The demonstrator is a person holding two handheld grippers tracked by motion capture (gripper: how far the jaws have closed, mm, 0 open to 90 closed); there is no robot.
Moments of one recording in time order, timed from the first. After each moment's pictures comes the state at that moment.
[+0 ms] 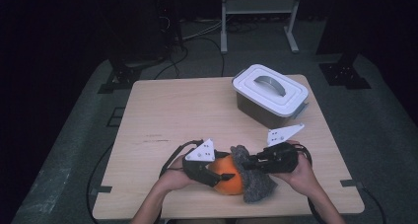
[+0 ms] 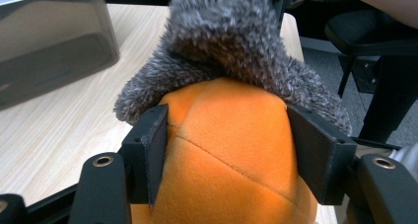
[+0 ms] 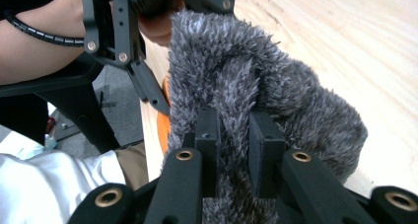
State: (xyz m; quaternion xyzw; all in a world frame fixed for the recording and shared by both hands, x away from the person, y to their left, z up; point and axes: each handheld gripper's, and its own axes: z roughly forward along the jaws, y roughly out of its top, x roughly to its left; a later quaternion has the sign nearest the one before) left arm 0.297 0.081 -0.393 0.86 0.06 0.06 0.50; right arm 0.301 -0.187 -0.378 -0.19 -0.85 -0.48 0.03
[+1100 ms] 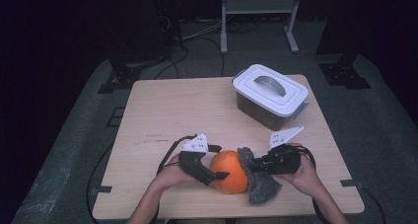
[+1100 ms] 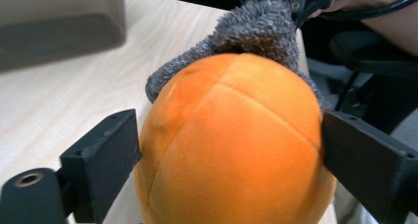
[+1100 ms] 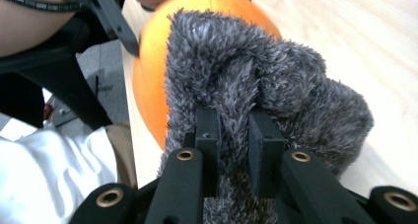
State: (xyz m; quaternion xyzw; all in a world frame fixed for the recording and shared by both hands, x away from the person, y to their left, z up) left arm 0.319 0.095 -0.410 0.85 0.11 -0.01 0.51; right arm 0.309 -0.200 -0.400 -0.21 -0.87 -0.44 0.04
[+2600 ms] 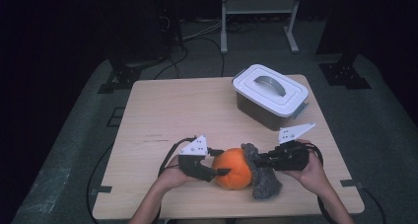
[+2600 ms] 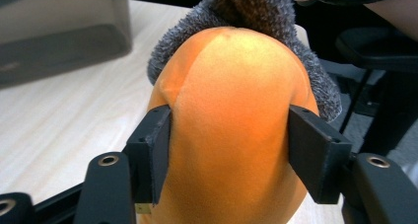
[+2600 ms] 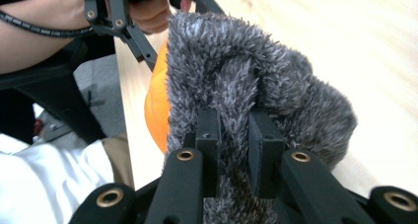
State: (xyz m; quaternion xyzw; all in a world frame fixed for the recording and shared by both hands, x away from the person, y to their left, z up) left arm 0.311 0.095 -0.405 0.85 0.10 0.04 0.52; right arm 0.308 -0.217 -0.384 -0.22 -0.86 -0.47 0.02
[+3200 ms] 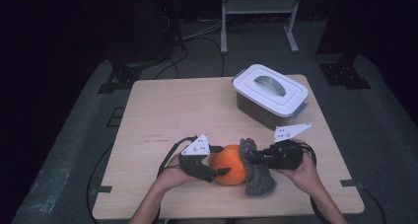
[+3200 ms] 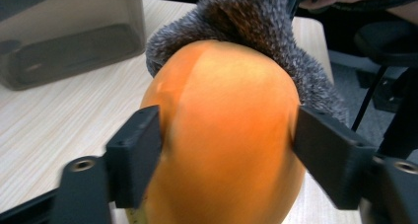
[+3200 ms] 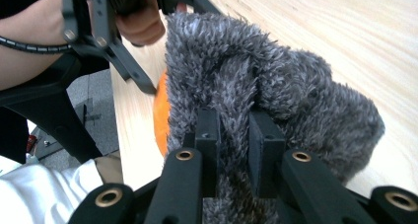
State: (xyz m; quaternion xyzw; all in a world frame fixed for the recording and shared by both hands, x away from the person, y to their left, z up) left arm 0.310 0.091 -0.401 0.86 0.11 0.06 0.50; right arm 0.310 -0.206 -0.389 -0.24 -0.84 -0.49 0.01
